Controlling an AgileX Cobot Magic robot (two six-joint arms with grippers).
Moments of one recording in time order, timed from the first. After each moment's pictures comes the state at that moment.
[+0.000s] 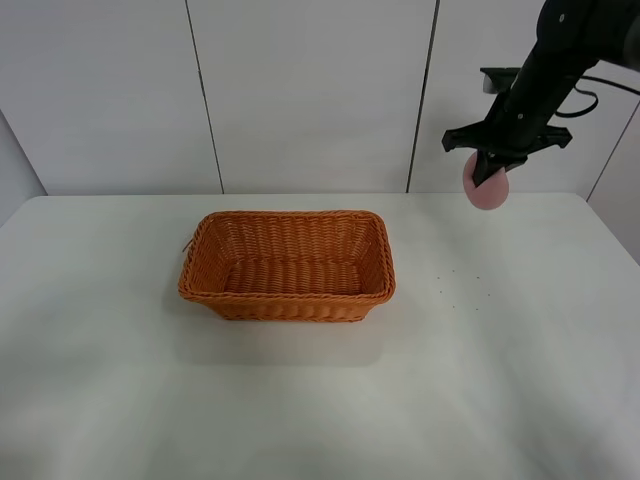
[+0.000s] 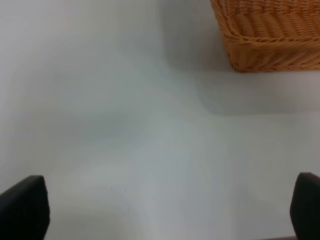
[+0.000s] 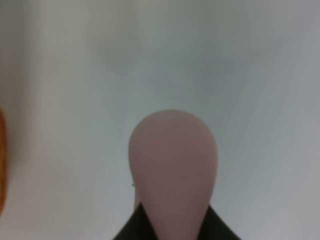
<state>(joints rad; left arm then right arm) -0.02 -0.01 -0.49 -0.02 1.05 0.05 0.11 2.05 -1.91 0.06 1.19 -0.06</state>
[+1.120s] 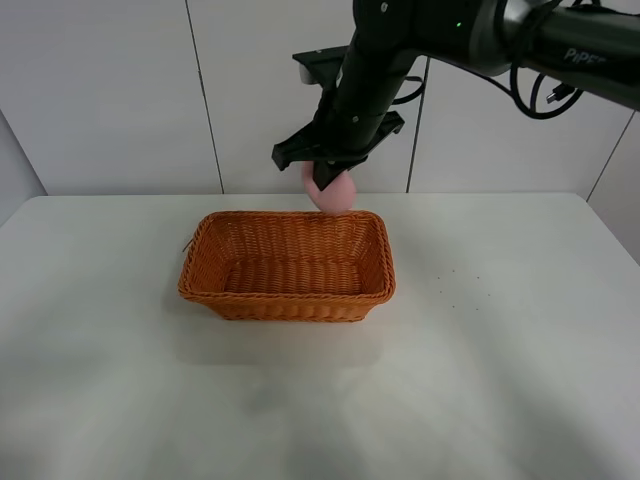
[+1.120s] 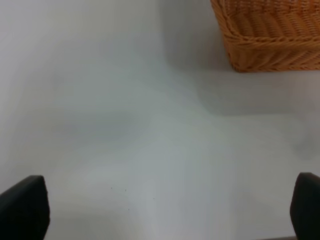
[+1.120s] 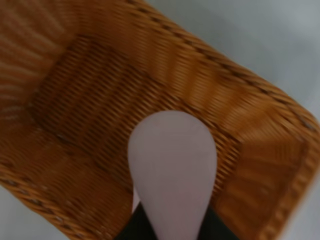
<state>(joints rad) -0.02 -0.01 -0.49 -0.02 1.05 0.05 0.61 2.07 -1.98 0.05 1.13 -0.06</state>
